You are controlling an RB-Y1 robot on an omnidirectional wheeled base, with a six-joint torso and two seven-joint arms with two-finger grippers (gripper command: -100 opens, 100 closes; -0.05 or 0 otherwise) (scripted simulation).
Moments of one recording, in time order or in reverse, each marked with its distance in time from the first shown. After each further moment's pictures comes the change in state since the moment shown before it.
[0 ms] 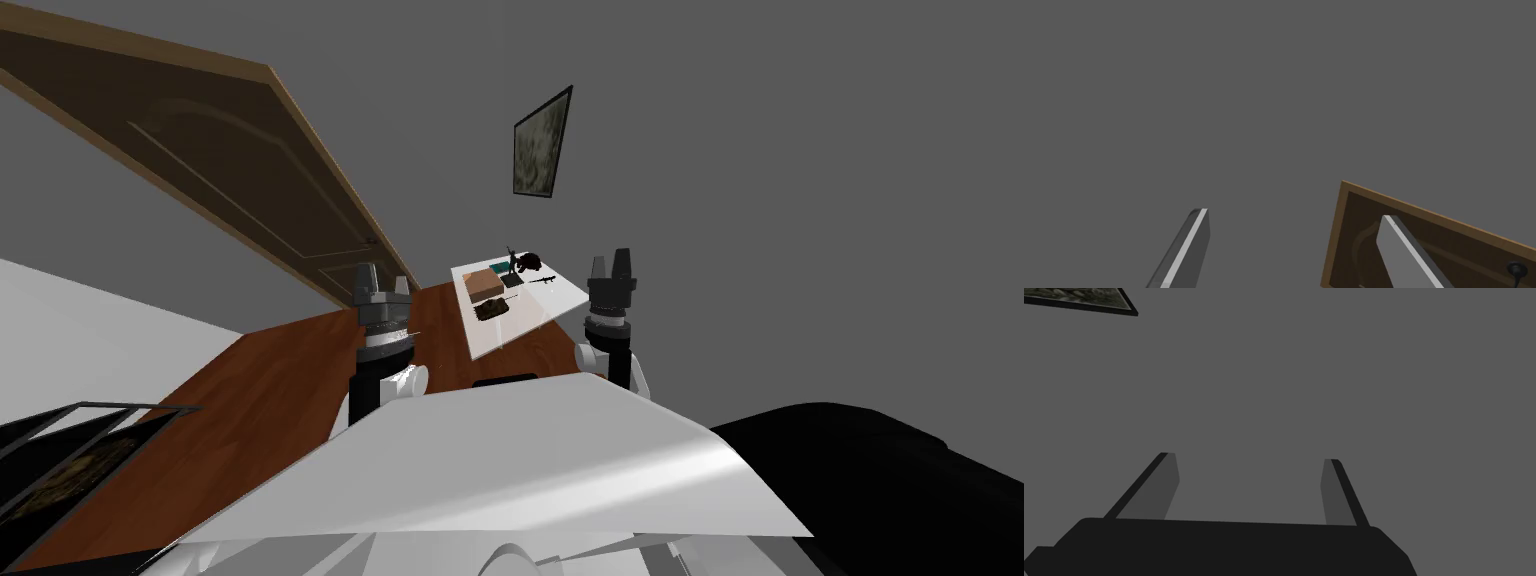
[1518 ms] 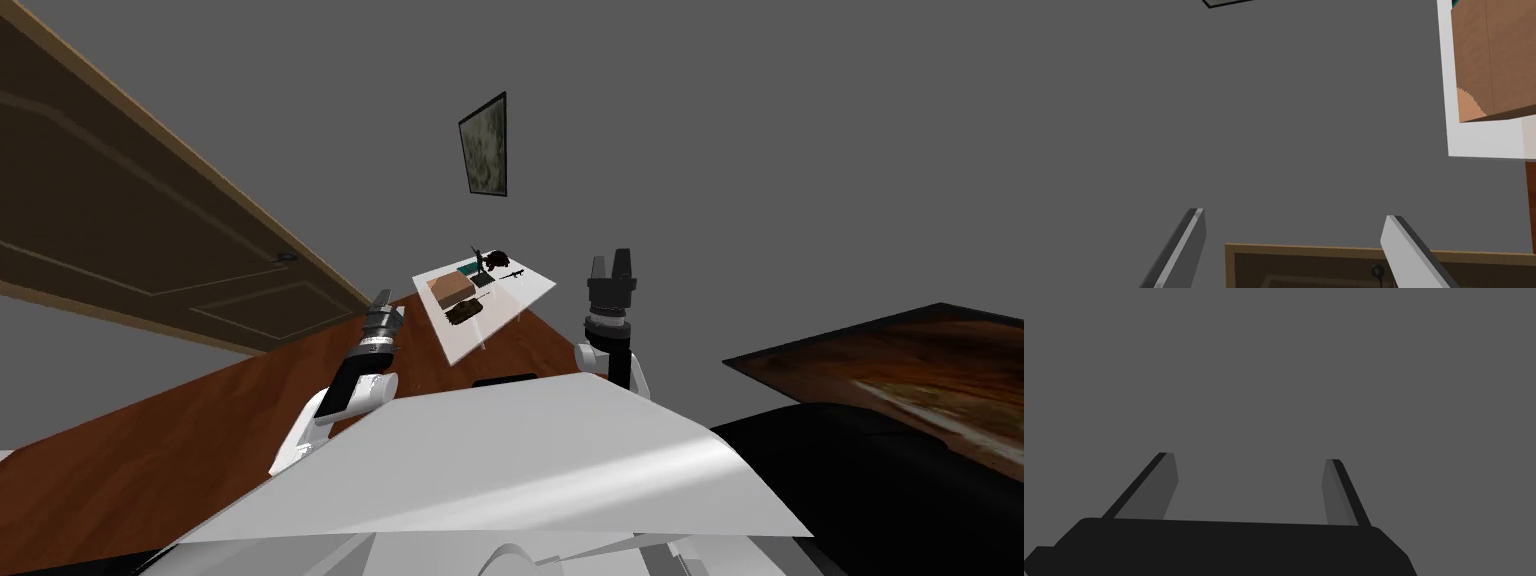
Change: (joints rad) left arm -0.023 0.226 0.195 0.182 0.095 0.388 0.062; right arm 0.000 0.000 0.000 0.000 0.000 0.000 0.000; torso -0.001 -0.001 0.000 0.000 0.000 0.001
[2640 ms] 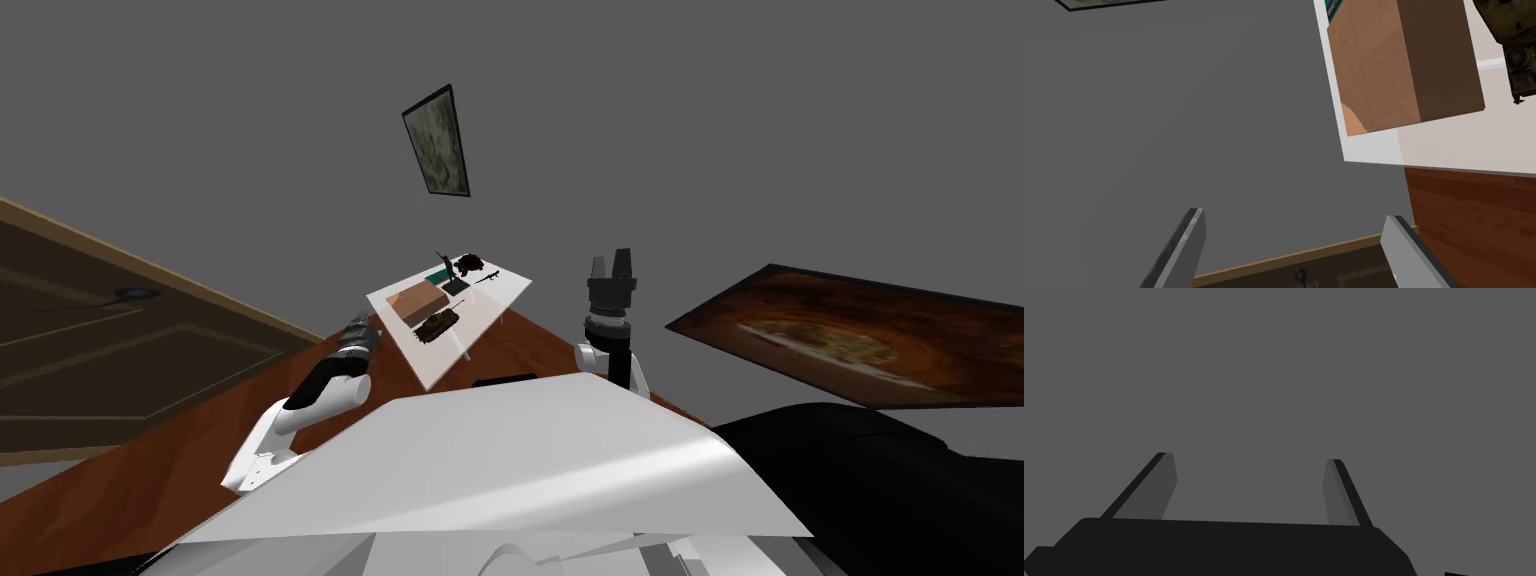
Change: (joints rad) left arm -0.046 0.082 0.177 0.155 0.072 0.328 0.065; right arm 0.000 0.000 0.000 0.000 0.000 0.000 0.000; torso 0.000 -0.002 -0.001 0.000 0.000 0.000
